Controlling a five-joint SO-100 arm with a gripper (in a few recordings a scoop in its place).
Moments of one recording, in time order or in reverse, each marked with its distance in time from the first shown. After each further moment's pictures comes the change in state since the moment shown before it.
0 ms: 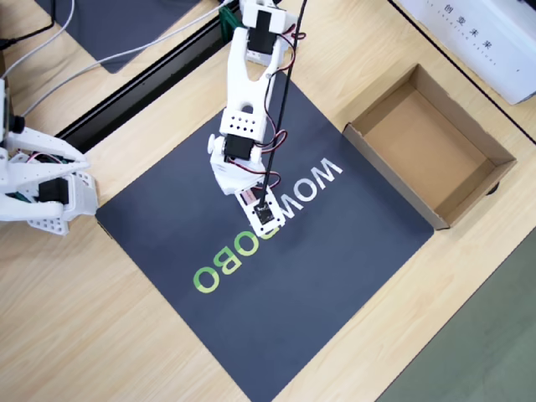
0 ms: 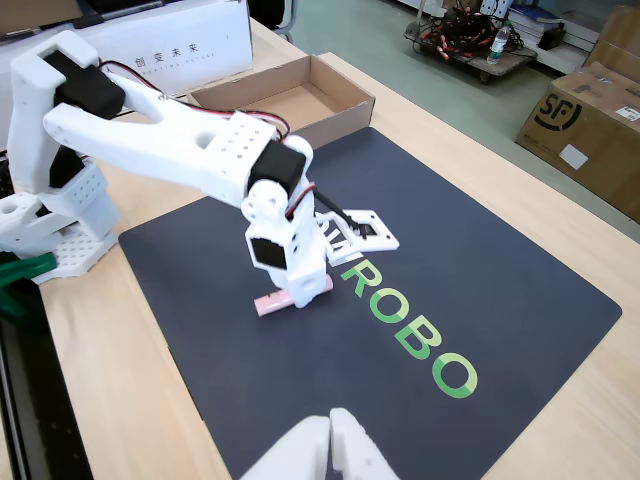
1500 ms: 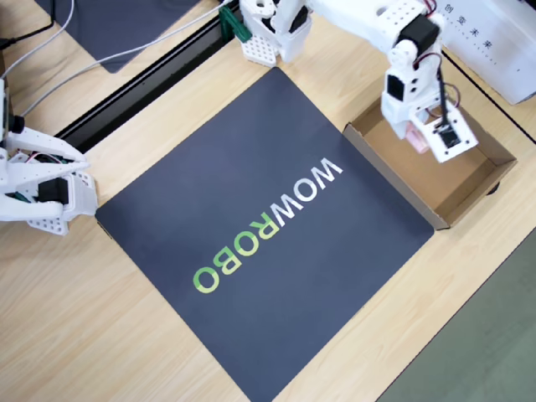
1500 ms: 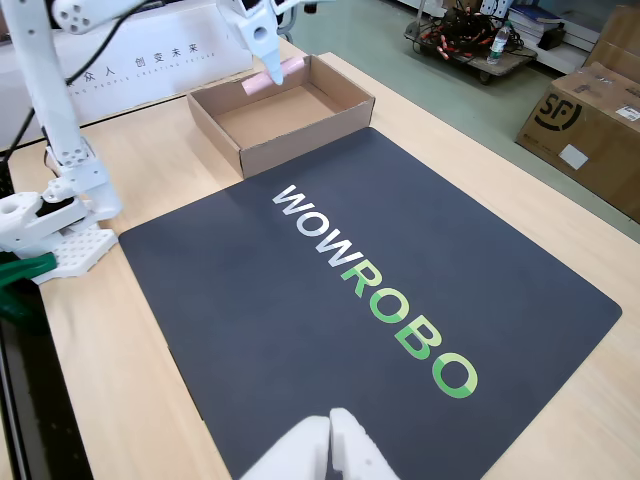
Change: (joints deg) arm -57.8 20.9 -0.4 2.3 58.8
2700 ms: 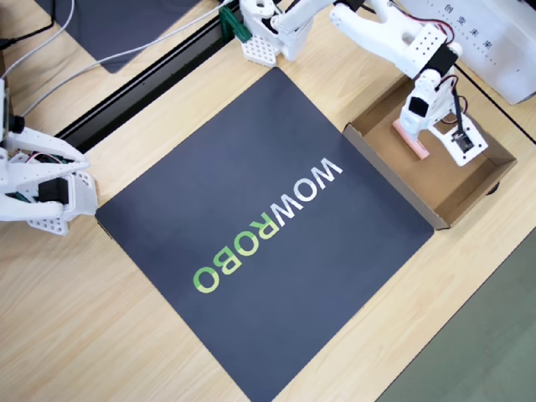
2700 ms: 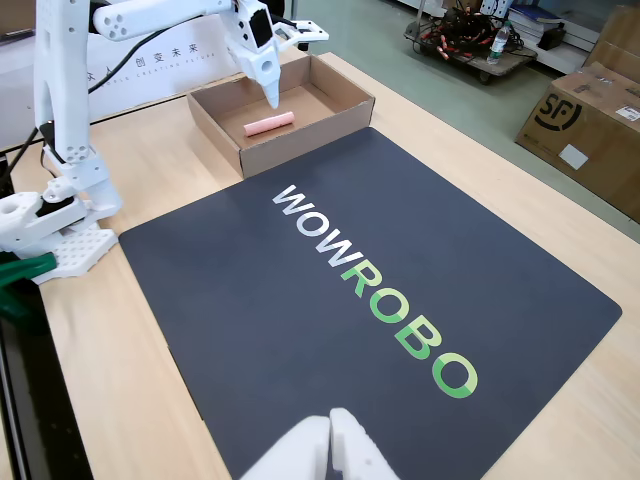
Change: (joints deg) arm -5.4 -13.3 -0.3 -7.5 -1.1
